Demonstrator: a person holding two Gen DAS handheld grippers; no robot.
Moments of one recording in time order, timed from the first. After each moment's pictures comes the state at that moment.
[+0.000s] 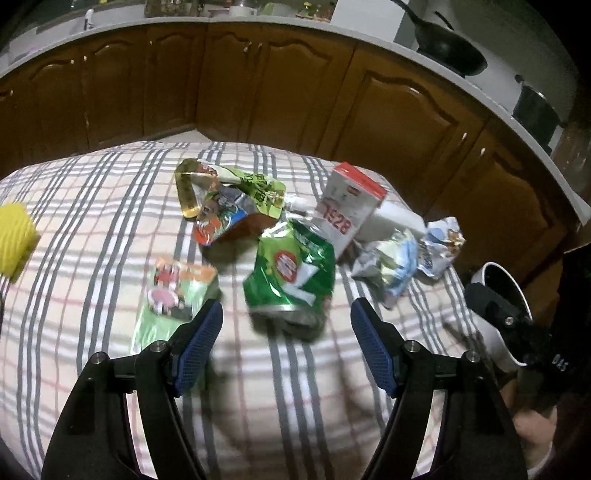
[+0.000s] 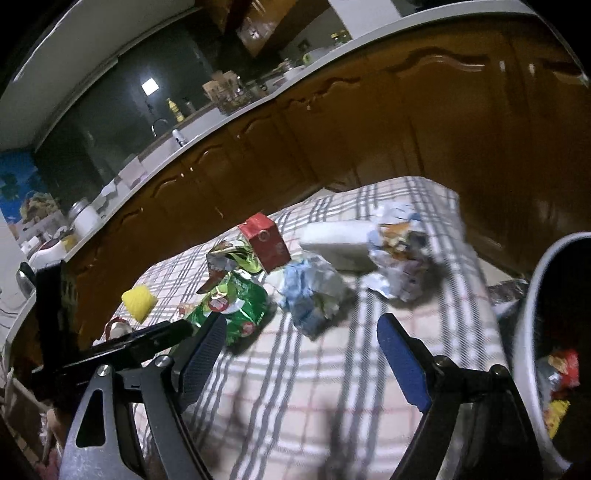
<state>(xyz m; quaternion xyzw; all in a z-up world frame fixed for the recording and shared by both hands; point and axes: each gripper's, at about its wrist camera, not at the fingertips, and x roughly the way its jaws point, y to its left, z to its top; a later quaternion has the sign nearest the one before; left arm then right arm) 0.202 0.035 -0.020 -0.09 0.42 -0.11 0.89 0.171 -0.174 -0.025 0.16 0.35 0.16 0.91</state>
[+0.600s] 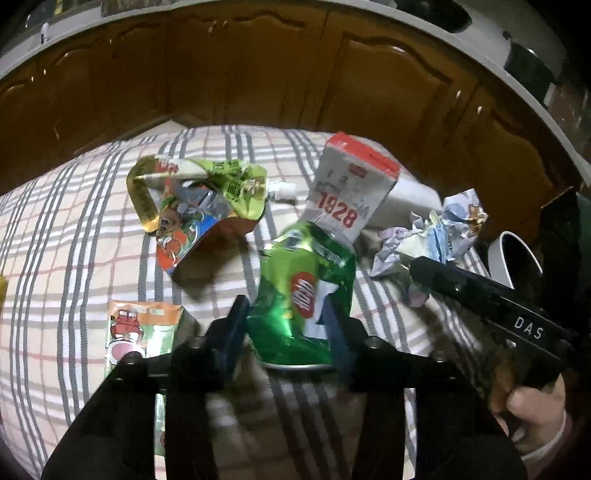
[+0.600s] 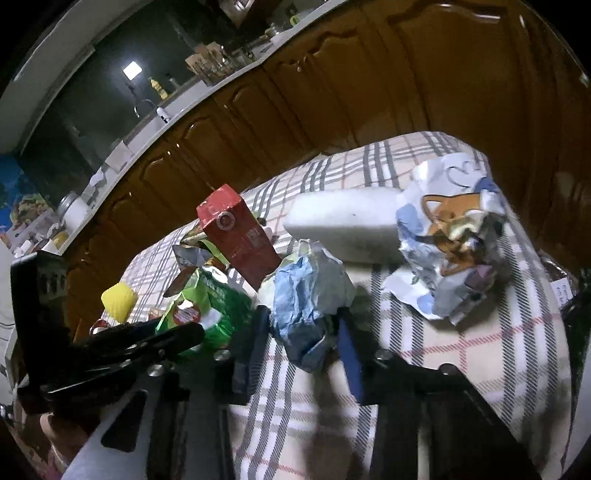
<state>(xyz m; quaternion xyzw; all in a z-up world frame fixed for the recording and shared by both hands) 0.240 0.012 -0.042 -0.03 0.45 -0.15 0.88 0.212 -0.163 -0.057 0.17 0.40 0.16 0.88</state>
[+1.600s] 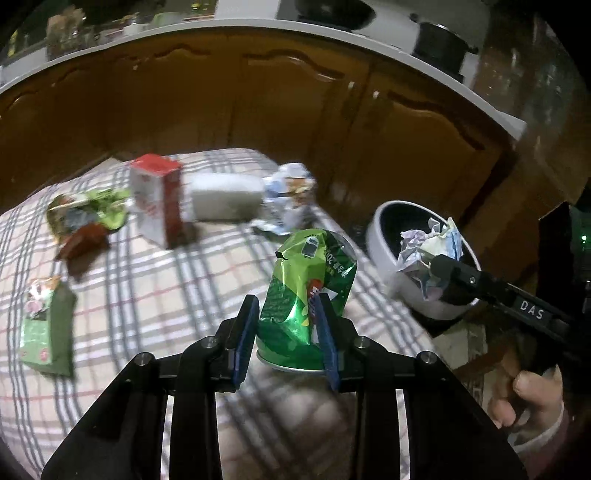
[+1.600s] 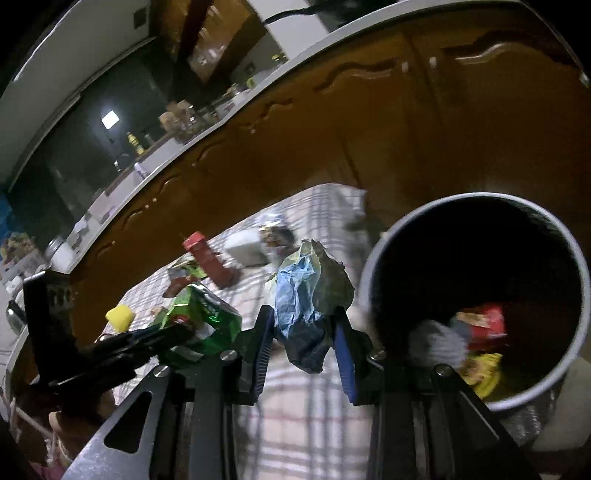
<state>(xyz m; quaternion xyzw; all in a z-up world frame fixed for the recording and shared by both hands) 0.148 -0.093 -0.006 -0.01 0.40 -0.26 0.88 0.077 -0.286 -0.011 0.21 0.33 0.06 0.92</state>
